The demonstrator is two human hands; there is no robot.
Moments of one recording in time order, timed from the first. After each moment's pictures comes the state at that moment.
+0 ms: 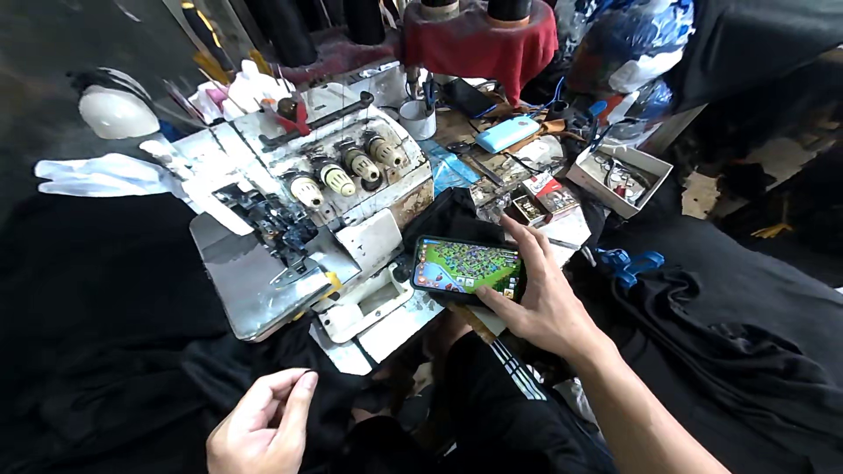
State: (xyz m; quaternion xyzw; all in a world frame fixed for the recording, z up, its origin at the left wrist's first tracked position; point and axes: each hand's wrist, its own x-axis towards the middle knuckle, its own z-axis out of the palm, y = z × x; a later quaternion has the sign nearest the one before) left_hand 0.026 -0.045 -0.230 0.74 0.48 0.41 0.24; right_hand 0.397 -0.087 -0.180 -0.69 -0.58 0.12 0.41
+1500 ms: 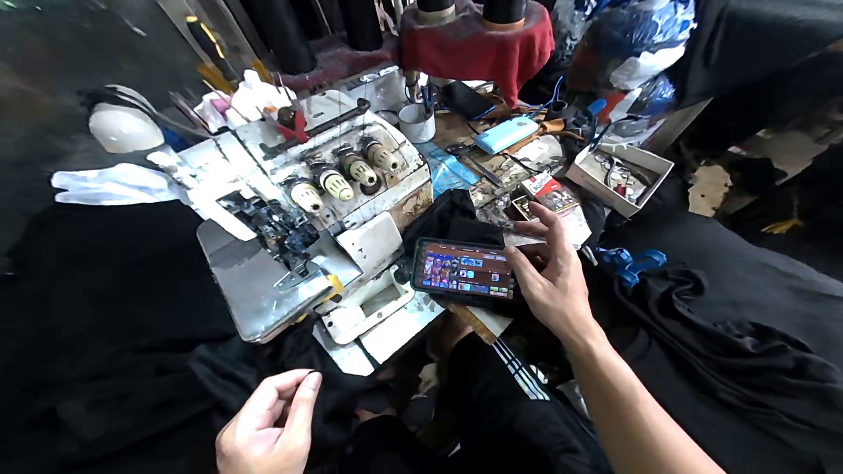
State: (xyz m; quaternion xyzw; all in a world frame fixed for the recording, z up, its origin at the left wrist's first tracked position) left_hand 0.026 -0.046 -0.231 0.74 0.48 0.41 0.24; right_hand 0.405 -0.076 -0.188 -0.65 -0.48 0.15 0.57
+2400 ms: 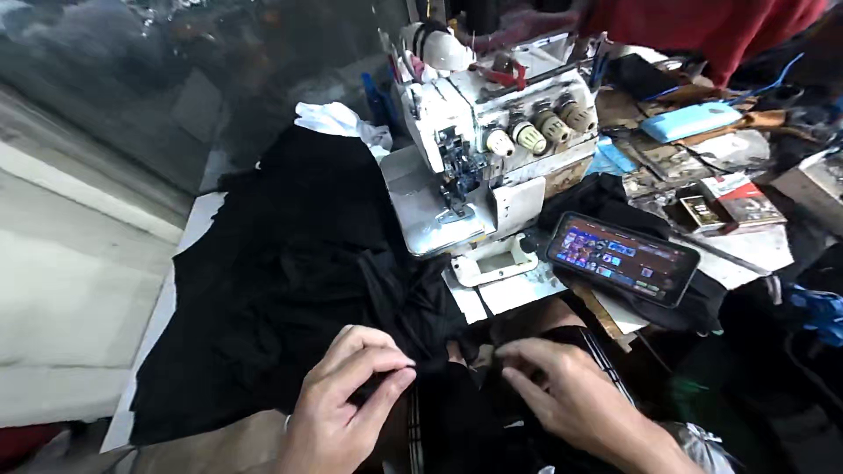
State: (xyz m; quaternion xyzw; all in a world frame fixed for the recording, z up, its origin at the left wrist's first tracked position) left_hand -0.037 -0.107 -0.179 0.78 0.41 0.41 0.25; right_hand 0.280 -0.128 -0.247 -0.54 -0.74 0.32 0.25
